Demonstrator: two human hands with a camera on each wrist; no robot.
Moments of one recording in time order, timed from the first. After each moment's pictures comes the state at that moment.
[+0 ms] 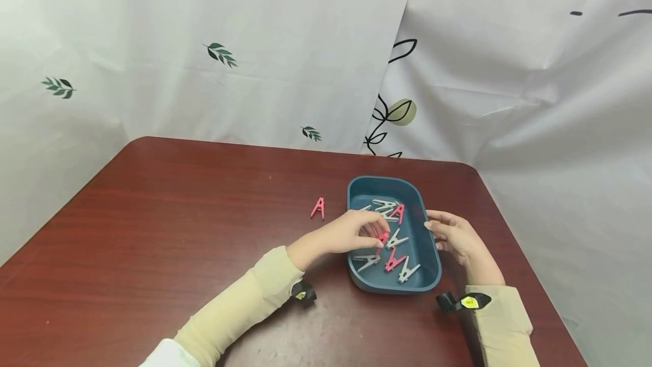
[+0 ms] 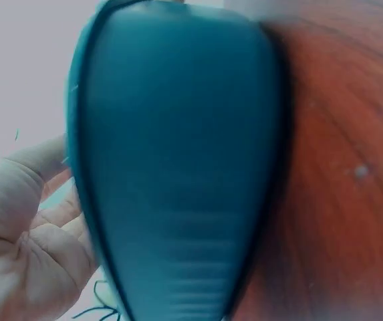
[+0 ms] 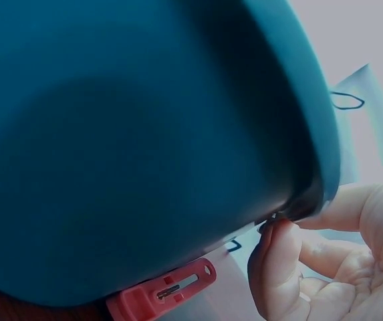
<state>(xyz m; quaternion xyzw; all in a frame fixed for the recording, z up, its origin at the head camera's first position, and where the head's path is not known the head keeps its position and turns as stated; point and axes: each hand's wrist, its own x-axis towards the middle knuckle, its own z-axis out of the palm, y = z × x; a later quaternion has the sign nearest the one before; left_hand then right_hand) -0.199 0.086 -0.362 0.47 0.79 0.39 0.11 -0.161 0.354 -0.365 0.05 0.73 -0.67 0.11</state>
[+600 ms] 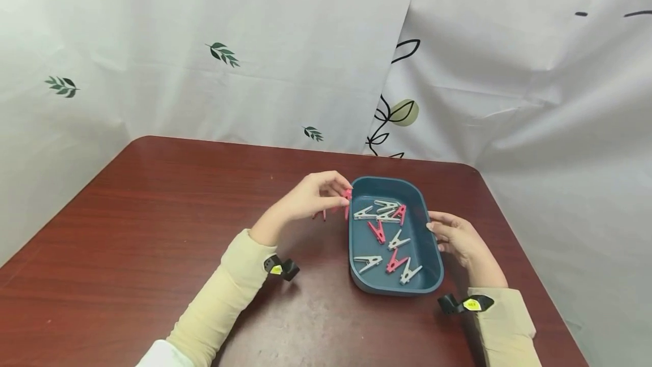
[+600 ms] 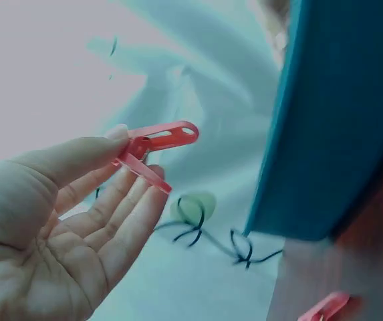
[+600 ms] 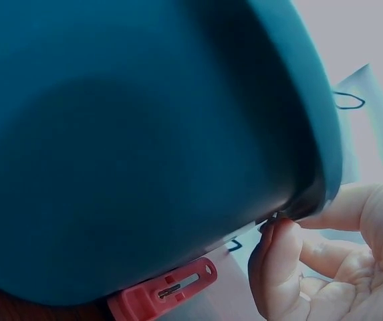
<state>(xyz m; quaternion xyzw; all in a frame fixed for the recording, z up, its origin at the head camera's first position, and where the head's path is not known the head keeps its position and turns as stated) -0.228 0.020 -0.326 0.34 0.77 0.53 0.09 -0.161 0.354 -0.365 0.06 0.72 -0.68 0.12</state>
